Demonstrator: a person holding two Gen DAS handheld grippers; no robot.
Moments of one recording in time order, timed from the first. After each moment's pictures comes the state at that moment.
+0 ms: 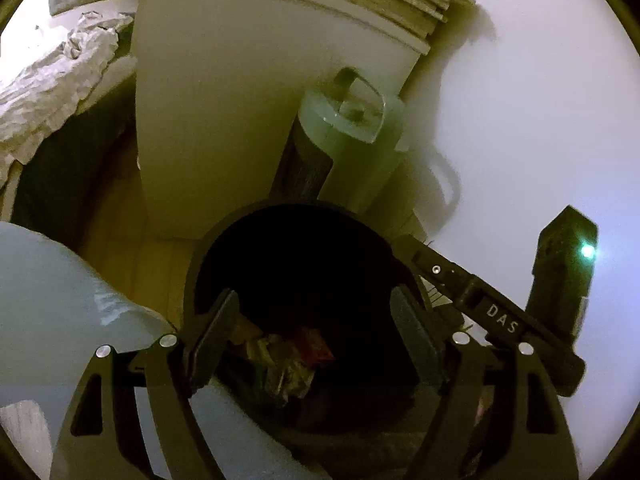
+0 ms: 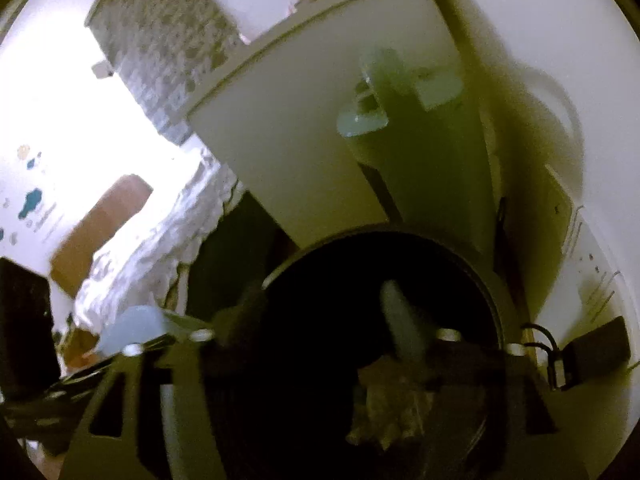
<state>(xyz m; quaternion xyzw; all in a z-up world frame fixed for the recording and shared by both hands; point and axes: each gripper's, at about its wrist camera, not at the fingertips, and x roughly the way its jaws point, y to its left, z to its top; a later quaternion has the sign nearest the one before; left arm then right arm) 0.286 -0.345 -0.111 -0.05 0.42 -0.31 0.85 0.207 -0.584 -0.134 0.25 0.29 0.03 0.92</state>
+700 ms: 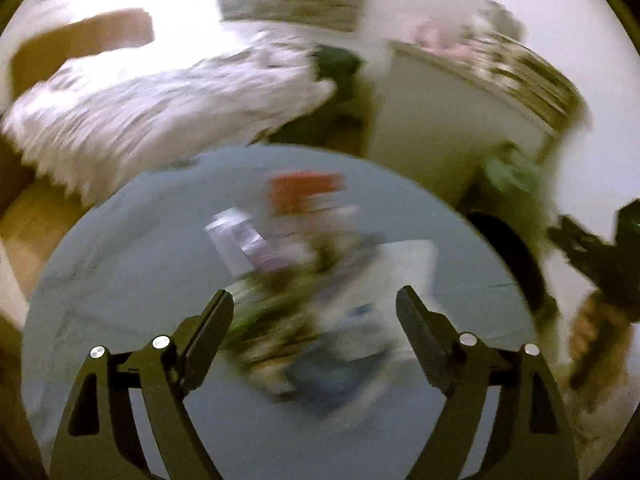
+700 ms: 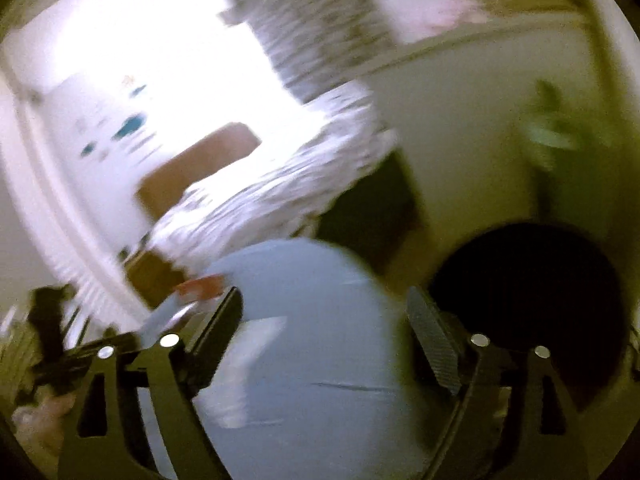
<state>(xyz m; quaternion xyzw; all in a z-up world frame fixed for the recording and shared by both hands) 0.154 -0.039 -0.094 -0.09 0.40 -0.04 0.91 0.154 -0.418 -0.071 0.14 0.29 0.26 0.91</state>
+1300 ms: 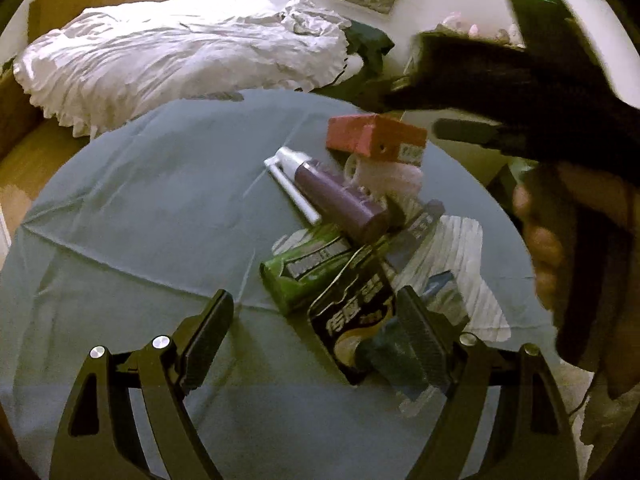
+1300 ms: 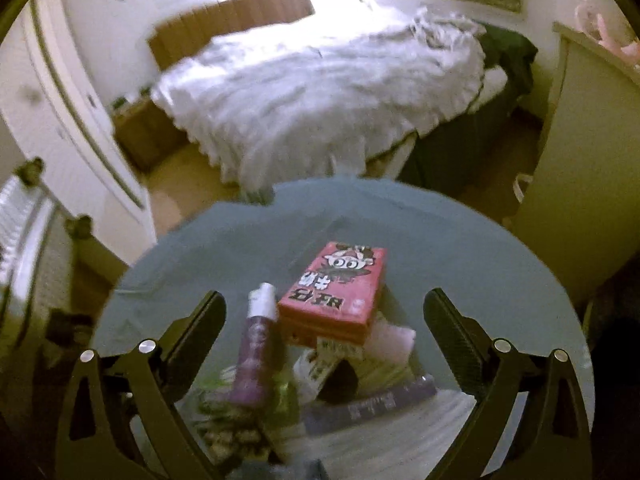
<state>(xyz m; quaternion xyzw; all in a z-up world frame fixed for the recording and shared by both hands) 0.157 -0.003 -0.138 -0.14 0.44 -0.04 0.88 0.245 -0.114 -0.080 -0.07 0.46 0.26 0.85</state>
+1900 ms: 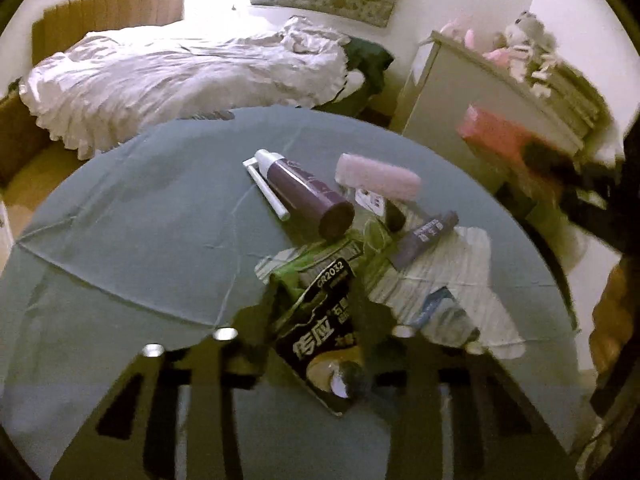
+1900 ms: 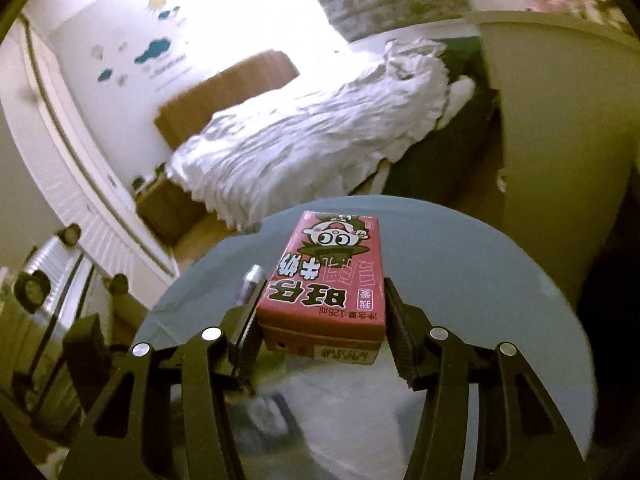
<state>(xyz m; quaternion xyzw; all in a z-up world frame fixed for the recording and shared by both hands) 0.153 -0.019 -0.138 -0.11 0.40 -0.03 0.91 0.181 -0.259 -0.068 0.08 0.37 0.28 0.88</state>
